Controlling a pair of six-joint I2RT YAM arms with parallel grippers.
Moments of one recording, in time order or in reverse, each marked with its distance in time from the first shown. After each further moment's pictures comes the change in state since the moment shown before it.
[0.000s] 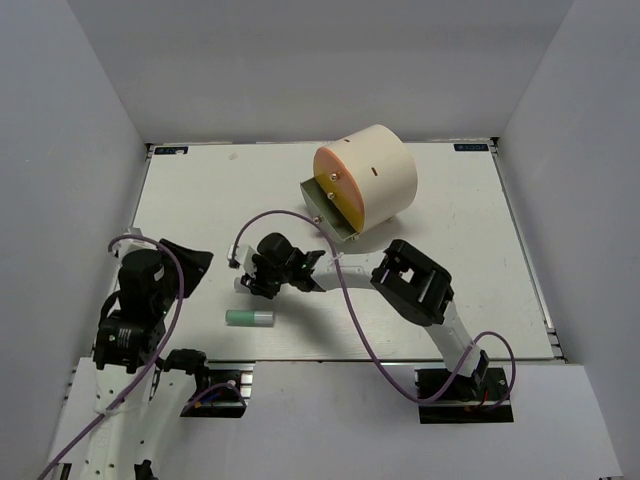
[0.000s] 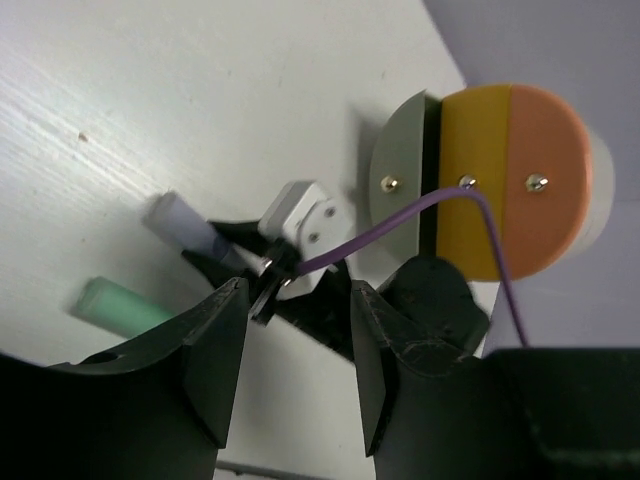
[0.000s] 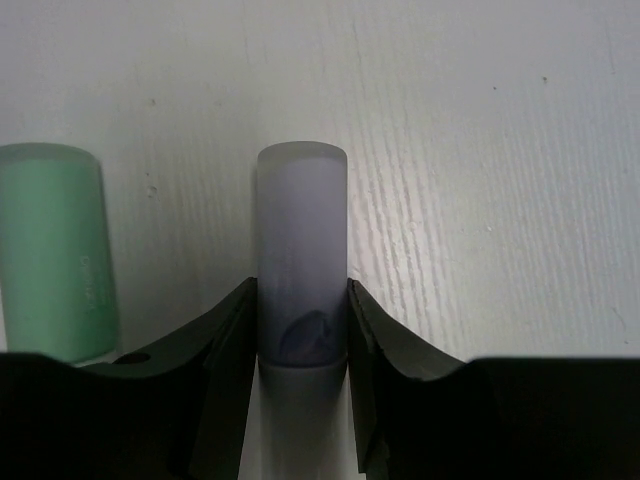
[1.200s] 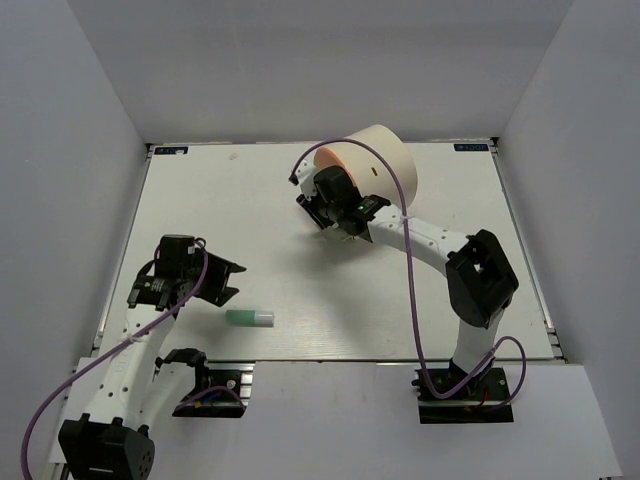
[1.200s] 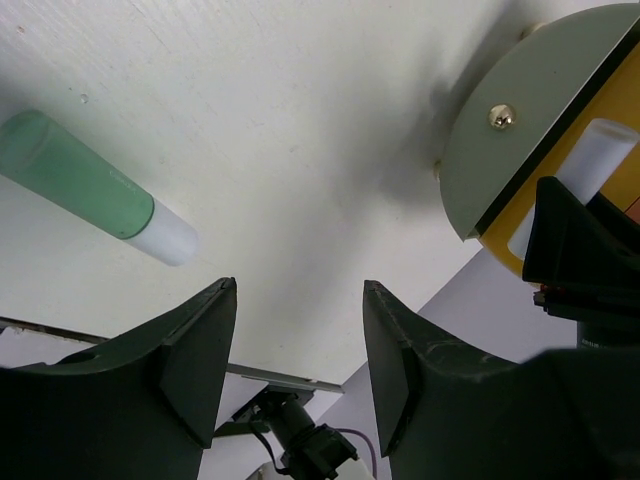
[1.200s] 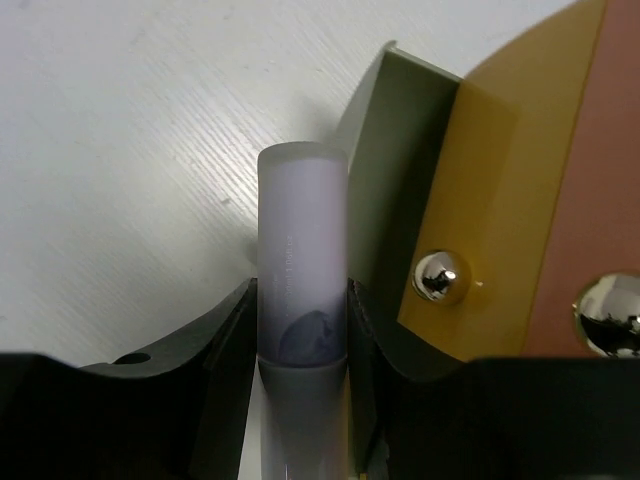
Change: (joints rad) left arm 0.000 0.307 -0.191 0.042 0.299 -0.336; right arm -0.309 -0.323 0.044 -0.340 0.343 0.013
